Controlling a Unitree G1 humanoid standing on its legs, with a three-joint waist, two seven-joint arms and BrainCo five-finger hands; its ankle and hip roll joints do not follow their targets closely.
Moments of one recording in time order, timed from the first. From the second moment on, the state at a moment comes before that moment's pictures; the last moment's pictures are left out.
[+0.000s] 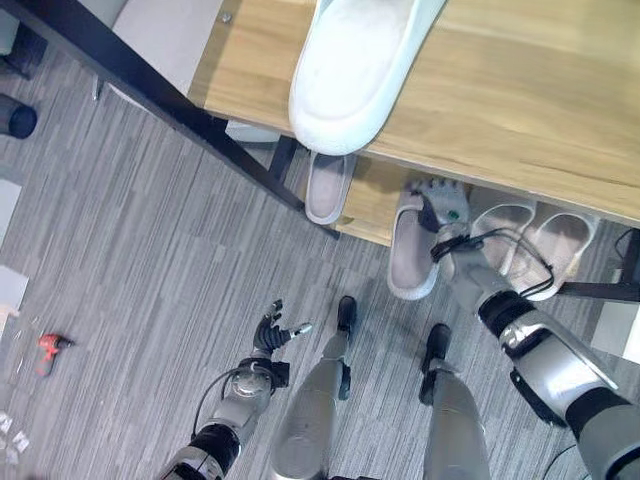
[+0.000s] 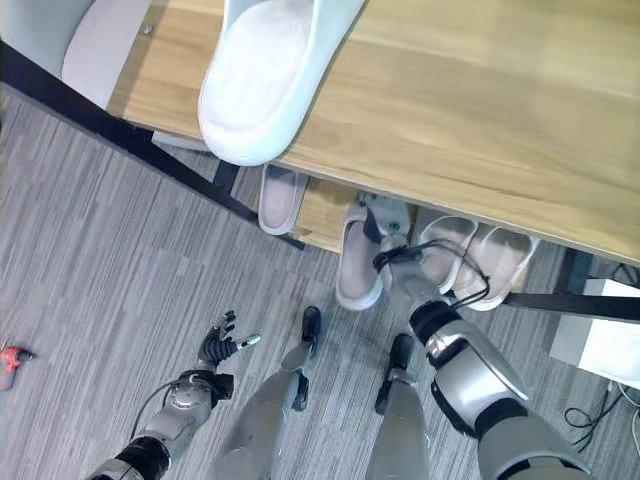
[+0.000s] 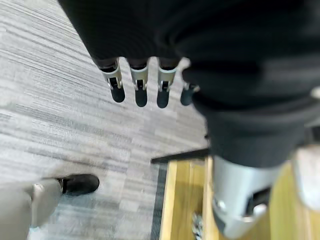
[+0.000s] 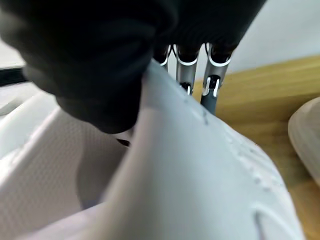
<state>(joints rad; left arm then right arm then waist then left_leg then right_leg) -0.21 0.29 -0.43 0.72 -0.42 -0.25 0.30 -0.99 -0.41 0.56 0.89 -0.63 0.11 -0.68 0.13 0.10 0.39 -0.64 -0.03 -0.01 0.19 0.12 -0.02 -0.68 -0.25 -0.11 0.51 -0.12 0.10</state>
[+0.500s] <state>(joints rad) -0.17 0.31 -0.44 0.51 -0.46 -0.29 0.31 -1.10 -0.53 0.54 0.85 -0.55 0.09 -0.81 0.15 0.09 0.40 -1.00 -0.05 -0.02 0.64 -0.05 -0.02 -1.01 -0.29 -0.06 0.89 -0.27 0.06</state>
